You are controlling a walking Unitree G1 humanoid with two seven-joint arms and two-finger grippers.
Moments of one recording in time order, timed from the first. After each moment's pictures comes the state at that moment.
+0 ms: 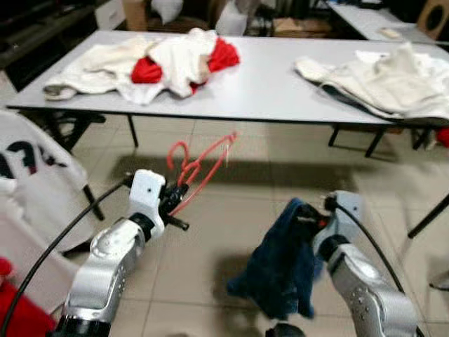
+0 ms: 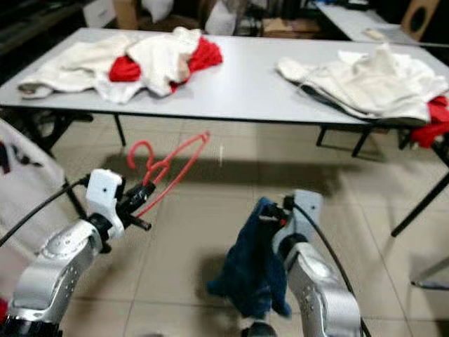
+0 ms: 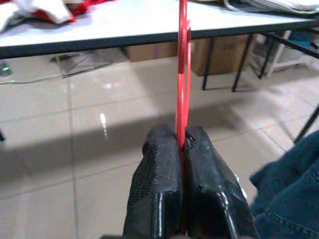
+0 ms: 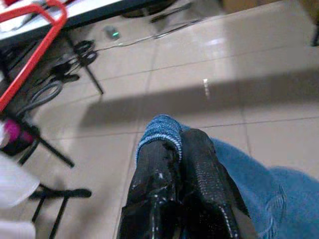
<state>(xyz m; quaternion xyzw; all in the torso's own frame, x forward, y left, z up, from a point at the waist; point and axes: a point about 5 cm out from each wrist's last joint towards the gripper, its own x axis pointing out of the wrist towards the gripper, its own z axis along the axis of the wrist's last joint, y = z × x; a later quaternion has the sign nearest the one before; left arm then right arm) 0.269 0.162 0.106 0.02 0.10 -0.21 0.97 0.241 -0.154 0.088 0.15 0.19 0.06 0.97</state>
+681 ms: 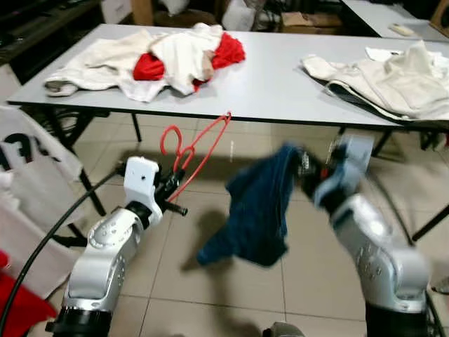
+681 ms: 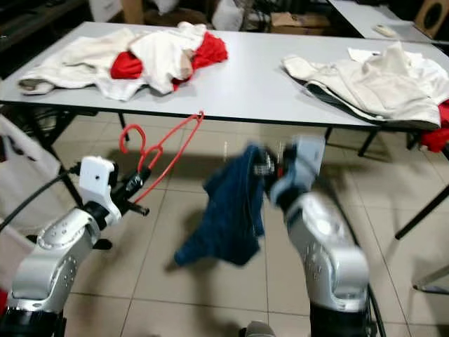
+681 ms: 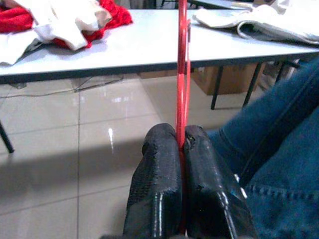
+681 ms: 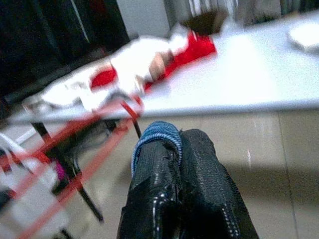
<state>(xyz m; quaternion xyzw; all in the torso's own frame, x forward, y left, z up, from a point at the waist) 0.281 0.163 0.127 0.01 0.05 -0.20 0.98 0.278 -0.141 0.181 0.15 0.01 0.16 0.98</state>
